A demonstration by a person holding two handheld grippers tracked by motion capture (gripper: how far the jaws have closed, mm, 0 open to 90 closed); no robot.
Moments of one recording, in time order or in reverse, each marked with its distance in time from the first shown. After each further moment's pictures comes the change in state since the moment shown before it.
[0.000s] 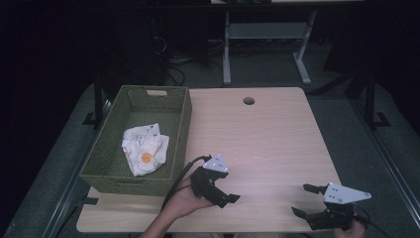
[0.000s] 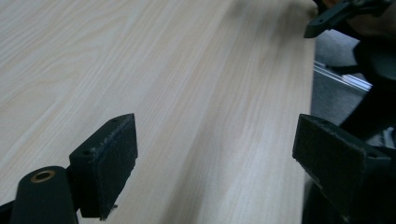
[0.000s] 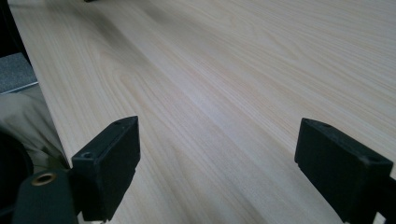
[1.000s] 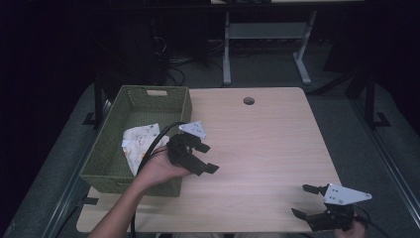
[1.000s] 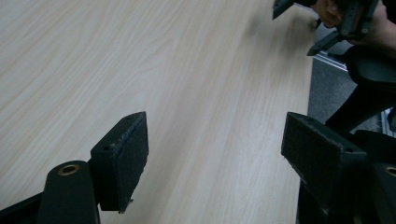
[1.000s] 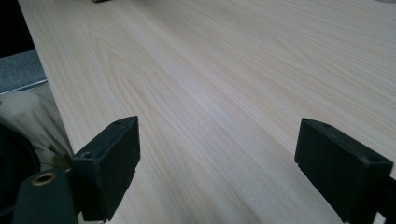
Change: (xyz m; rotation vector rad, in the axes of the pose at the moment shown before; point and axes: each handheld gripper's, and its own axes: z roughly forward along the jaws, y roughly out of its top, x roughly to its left) left arm 0.042 0.043 -0.084 0.063 0.025 0.018; right arm 0.001 0.001 -0.001 -0.010 0.021 -0.017
